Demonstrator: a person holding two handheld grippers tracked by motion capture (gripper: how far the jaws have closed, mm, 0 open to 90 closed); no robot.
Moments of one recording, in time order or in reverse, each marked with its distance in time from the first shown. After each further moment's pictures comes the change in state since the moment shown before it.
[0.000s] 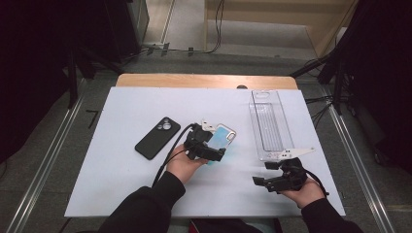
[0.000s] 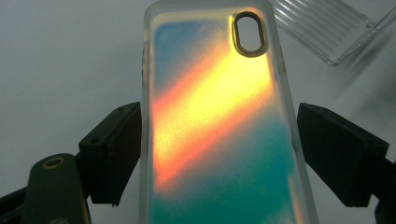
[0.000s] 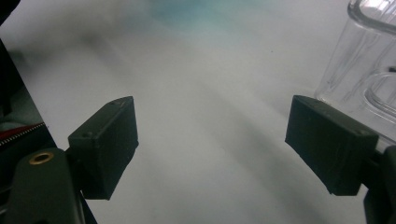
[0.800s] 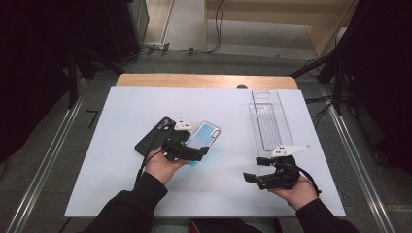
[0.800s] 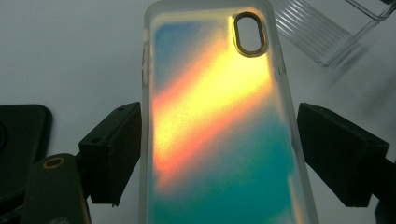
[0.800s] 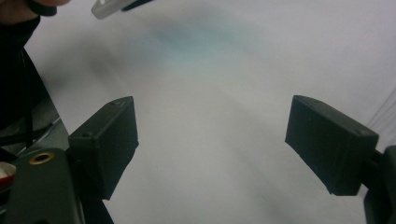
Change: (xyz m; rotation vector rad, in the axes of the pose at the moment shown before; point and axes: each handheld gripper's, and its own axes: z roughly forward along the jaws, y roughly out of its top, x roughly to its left) left arm 0.029 -0.026 -0.045 -0.079 -0.015 -0.047; right arm 0.026 0.023 0.002 -0.078 0.034 -0.010
